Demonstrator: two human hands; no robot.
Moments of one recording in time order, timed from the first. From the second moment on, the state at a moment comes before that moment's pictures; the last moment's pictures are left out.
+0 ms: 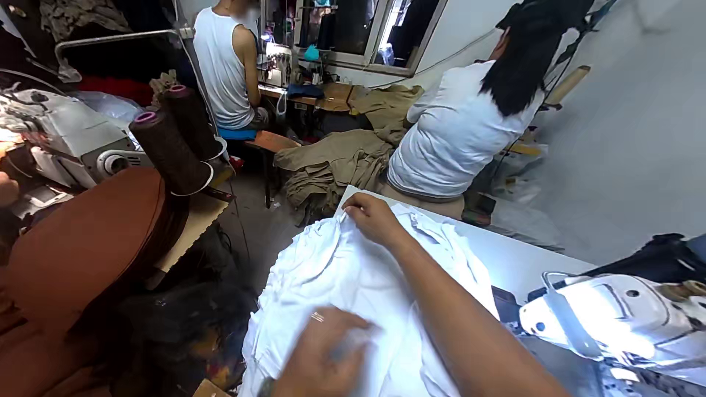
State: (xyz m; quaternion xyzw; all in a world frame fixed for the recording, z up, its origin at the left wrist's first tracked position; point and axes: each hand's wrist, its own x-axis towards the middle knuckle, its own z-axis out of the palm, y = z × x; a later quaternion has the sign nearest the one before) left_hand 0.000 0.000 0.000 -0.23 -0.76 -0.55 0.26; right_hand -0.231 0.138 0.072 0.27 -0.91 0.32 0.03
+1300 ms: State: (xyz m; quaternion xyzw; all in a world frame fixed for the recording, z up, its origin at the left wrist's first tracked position) left_hand -0.036 0.069 0.061 -0.28 -0.77 -0.49 0.29; right_hand -0.134 0.271 0.061 0.49 -0.53 0.68 -0.12
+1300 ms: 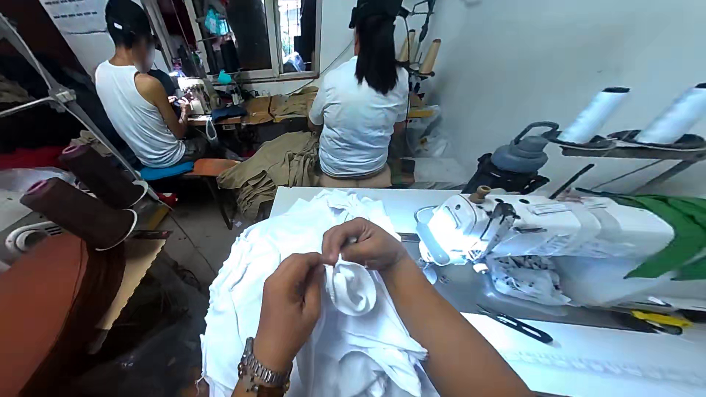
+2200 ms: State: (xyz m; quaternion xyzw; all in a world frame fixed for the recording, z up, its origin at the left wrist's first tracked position) left_hand -0.060 0.064 0.039 -0.14 -0.74 -0.60 0.26; right_hand -0.100 0.265 0.076 0.31 -0.69 0.64 0.16
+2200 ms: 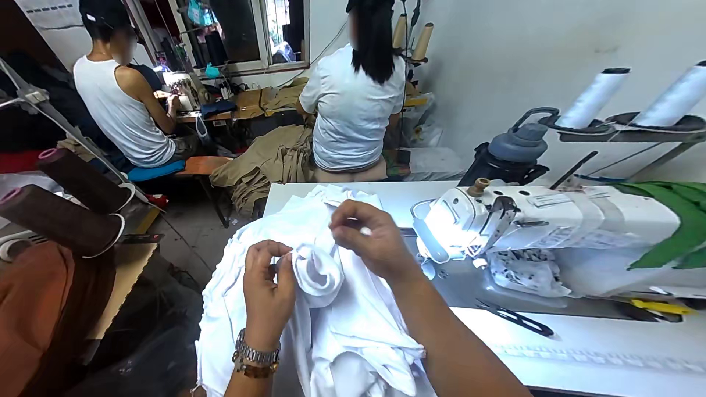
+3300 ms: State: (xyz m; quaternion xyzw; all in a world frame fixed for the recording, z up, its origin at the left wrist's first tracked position) left_hand -0.064 0.052 0.043 -0.11 -0.72 -0.62 0.29; right_hand -0.072 0.252 0.064 0.48 -0.79 0.27 0.29
